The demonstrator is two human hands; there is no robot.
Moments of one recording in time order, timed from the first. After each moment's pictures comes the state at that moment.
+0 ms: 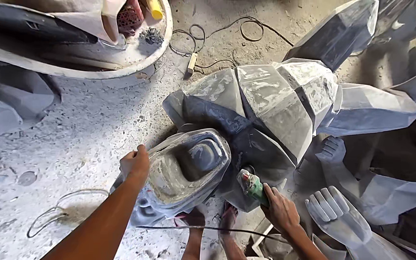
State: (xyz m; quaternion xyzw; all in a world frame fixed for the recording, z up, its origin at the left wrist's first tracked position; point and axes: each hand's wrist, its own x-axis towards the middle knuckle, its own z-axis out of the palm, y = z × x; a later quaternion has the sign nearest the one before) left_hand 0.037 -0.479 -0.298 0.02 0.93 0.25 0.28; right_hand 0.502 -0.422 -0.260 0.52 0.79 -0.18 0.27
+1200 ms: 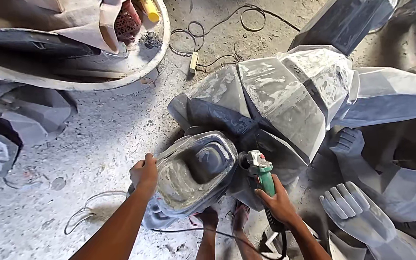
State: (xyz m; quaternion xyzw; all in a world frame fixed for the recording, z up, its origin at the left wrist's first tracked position) left_hand 0.038 -0.481 -0.301 0.02 0.93 0.25 0.27; right_hand 0.463 -0.401 -0.269 0.60 0.55 -0.58 -0.03
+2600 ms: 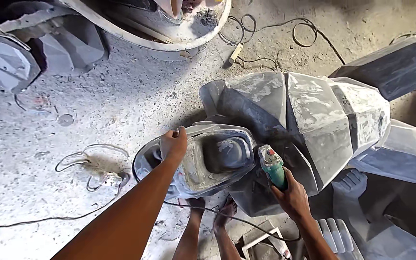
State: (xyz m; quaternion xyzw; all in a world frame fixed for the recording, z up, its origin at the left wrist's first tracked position) left_hand 0.036 -0.476 -0.294 -0.01 0.93 0.23 0.28; right_hand 0.419 -0.342 -0.253 0.53 0.80 -0.26 0.14
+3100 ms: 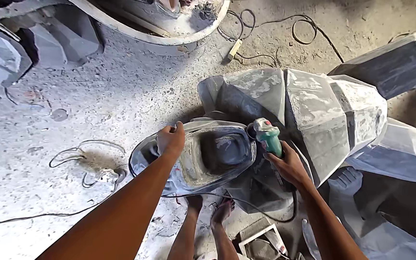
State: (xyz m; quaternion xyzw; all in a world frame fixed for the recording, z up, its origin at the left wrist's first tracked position) left_hand 0.036 -0.476 -0.293 -0.01 0.93 0.23 0.29; right_hand 0.357 -0.275 -0.243 0.51 0.75 -0.41 0.11
